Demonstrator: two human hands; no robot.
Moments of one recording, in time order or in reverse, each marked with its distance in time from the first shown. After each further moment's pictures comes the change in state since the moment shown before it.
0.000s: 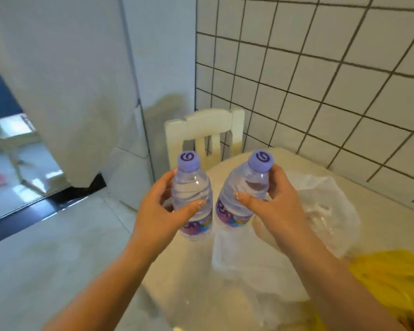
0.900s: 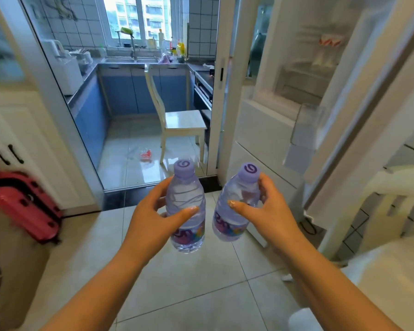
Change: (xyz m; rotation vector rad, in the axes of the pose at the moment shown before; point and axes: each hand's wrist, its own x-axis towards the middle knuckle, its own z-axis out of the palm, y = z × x) left_hand -0.046 -0.018 -0.479 0.191 0.492 -0.059; right_hand -0.005 -0.052 0.491 -0.001 -0.585 -0.090
